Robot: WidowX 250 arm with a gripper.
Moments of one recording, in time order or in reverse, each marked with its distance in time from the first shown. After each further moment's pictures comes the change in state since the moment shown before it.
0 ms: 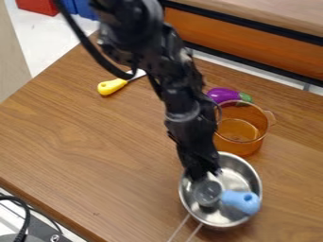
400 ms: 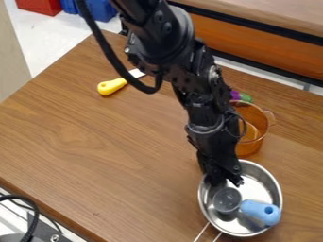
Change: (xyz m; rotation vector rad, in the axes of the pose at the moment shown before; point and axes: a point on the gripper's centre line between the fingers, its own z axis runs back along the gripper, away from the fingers) arm 0.015 -0.015 -0.006 0.050 -0.055 -0.029
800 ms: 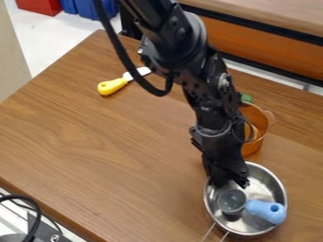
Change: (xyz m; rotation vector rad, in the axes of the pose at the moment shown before) arm 0.005 -0.001 -0.009 0.038 0.016 0.020
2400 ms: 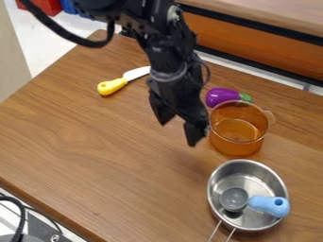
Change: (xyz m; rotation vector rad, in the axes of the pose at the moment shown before) arm -0.004 0.065 0.073 0.104 -0.065 0.146
